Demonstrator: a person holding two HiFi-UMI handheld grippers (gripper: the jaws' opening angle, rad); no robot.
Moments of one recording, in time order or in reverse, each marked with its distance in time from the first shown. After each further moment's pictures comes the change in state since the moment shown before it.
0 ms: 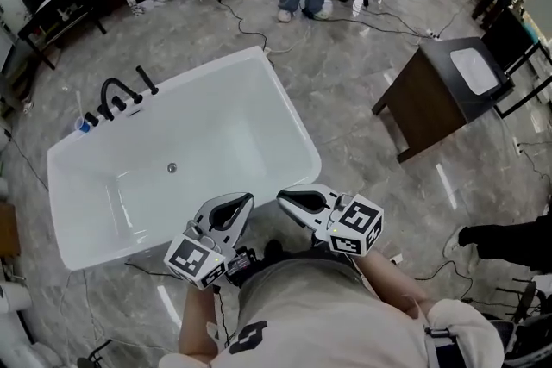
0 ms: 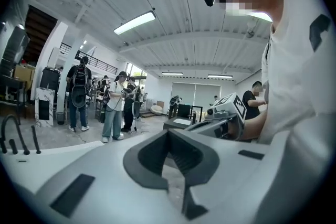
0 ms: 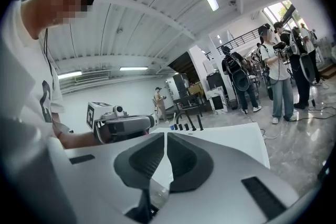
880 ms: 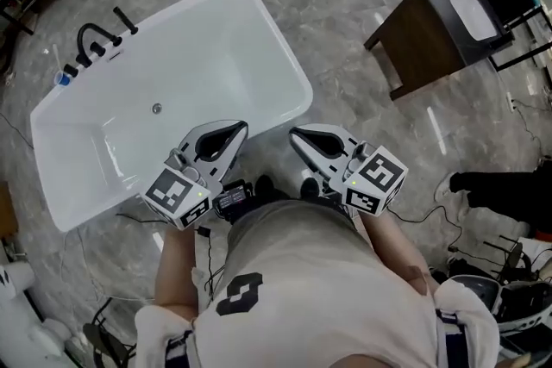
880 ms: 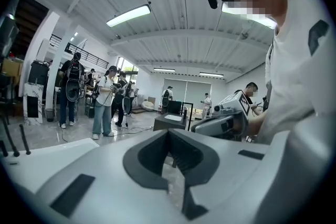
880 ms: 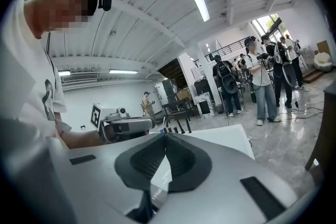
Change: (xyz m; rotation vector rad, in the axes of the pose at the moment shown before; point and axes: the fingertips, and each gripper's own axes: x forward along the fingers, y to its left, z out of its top) left arm 0.016 -0.030 0.004 0.018 0.047 -0.108; right arm -0.065 0.009 -0.001 0.012 -0.071 -0.136
